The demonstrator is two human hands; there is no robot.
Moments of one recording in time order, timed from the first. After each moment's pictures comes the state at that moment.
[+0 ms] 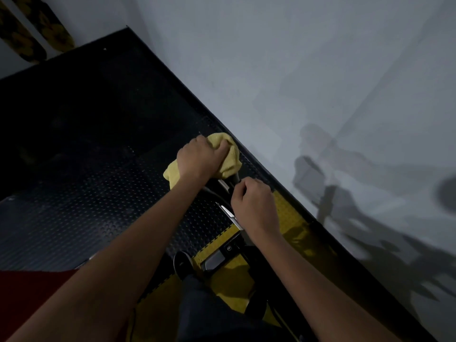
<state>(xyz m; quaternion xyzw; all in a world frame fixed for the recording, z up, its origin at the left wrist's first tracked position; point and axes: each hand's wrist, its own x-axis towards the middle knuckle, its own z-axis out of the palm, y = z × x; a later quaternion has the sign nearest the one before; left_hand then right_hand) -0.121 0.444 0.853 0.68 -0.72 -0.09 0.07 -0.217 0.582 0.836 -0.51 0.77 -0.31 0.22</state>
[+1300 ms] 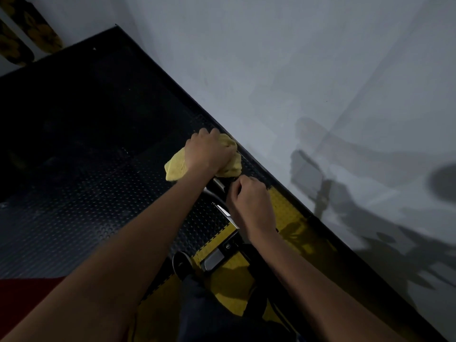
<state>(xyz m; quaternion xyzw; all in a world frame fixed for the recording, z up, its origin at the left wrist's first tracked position) -0.148 0.433 0.851 0.62 -0.78 -0.07 0.02 -0.216 0.582 0.840 -0.52 0.77 -0.31 0.21</state>
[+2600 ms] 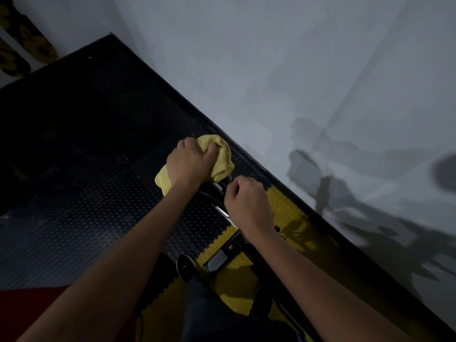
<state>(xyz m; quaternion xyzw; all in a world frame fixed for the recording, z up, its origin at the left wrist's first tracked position) -0.115 0.450 0.846 0.67 -0.73 -0.09 0.13 -0.215 0.584 0.844 -0.50 0.78 -0.32 0.22</state>
